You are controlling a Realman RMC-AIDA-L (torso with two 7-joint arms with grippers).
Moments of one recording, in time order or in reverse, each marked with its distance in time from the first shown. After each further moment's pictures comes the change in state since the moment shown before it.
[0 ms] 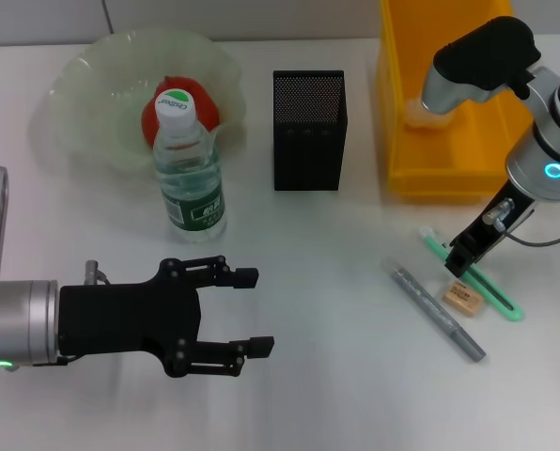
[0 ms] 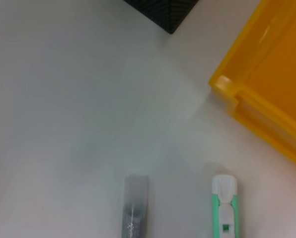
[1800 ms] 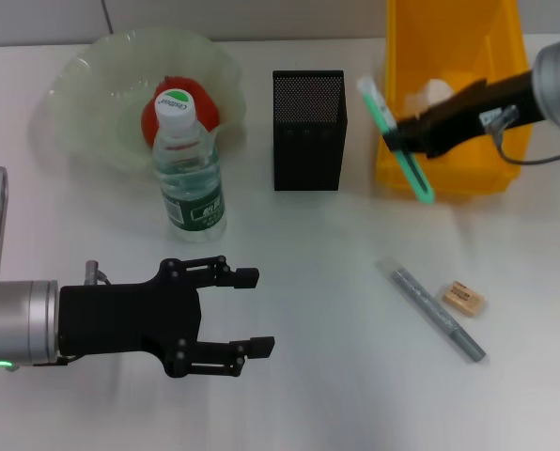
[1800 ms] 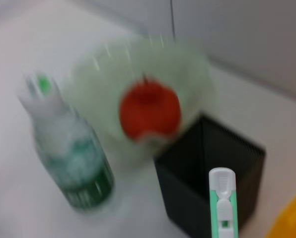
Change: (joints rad) left arm 0.000 0.000 0.000 0.000 -0.001 0.003 0.000; right arm -0.333 -0.003 0.042 -0.570 0.441 0.139 -0.179
